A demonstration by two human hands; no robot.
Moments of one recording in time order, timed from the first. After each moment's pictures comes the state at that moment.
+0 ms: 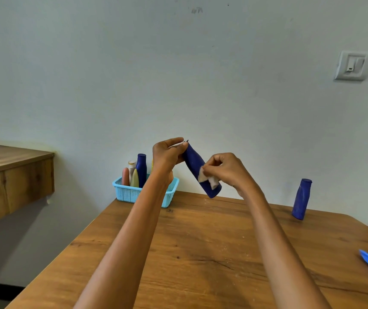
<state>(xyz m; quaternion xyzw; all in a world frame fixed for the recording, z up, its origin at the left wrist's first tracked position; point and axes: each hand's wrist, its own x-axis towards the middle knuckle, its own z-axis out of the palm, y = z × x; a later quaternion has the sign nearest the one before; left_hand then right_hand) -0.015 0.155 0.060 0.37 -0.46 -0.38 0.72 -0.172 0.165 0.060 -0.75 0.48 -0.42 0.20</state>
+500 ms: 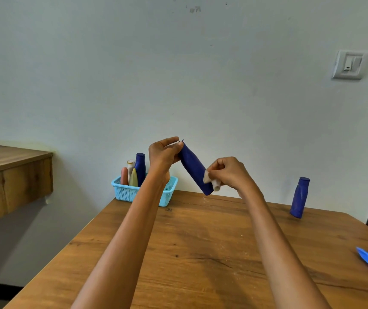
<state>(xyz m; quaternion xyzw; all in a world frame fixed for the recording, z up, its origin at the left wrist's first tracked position) -0.011 0.153 0.056 0.38 -0.44 -0.36 0.73 -0.179 0.162 0.053 -0.71 0.52 -0.42 0.22</state>
